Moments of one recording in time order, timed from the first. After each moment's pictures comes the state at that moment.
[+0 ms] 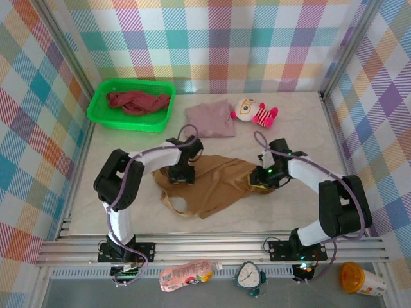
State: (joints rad) left arm -0.58 1.89 1.25 -0.91 -0.06 -0.57; right arm 0.29 1.48 0.79 -0.64 -0.50 0.32
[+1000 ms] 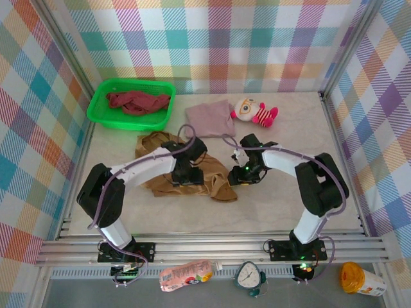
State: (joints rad) left arm -0.74 1.68 1.20 -0.93 0.05 -0.77; right arm 0.48 1.75 1.02 -0.68 -0.43 0.21
